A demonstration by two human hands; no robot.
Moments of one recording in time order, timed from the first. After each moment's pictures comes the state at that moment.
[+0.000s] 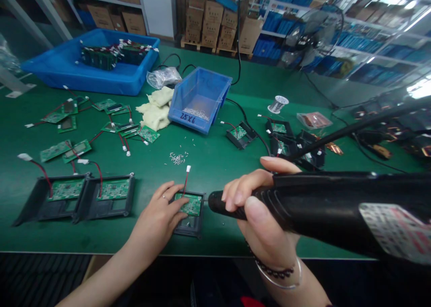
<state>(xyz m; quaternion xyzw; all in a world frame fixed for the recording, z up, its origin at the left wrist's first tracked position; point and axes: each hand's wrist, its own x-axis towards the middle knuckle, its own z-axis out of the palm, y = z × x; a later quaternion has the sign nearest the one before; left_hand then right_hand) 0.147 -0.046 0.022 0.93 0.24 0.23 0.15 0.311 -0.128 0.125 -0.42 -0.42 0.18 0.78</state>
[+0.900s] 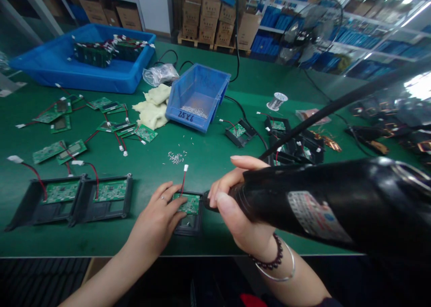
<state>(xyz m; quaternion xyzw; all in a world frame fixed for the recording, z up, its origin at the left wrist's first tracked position) 0.147 -0.047 0.017 0.93 0.25 0.24 0.15 0.309 -0.118 0.115 -0.44 -0.46 0.20 0.75</state>
